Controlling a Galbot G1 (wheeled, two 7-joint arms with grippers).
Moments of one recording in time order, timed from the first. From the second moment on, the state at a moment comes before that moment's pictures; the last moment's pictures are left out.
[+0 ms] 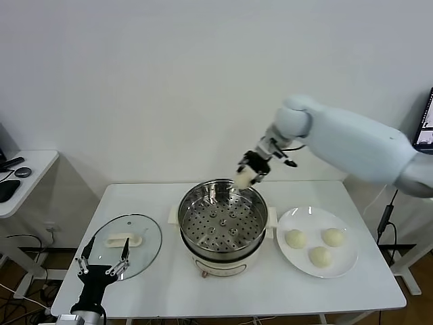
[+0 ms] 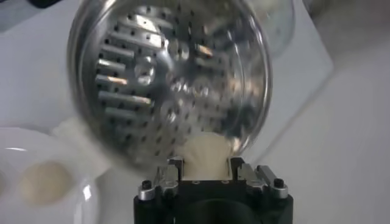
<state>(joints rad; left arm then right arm) 1.70 -1.33 -0.71 -2.06 -0.17 -0.18 -0.01 0.55 1.11 -1.14 1.19 0.06 0.37 -1.13</state>
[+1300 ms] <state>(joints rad) 1.69 -1.34 -0.73 -2.04 -0.19 -0.18 -0.01 0.36 1.31 -1.10 1.00 -0.40 0.73 -1.02</state>
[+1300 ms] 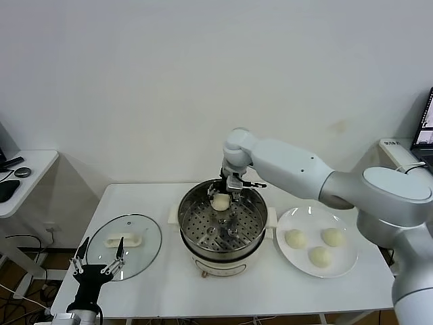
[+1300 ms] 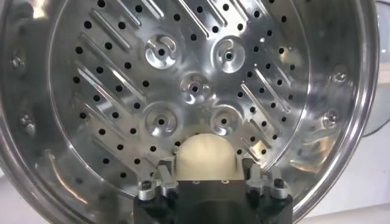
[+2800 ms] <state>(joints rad) 1.69 -1.30 -0.74 -2.08 -0.09 0.04 -0.03 0.11 0.56 -0.90 1.45 -0.08 -0.23 -1.15</state>
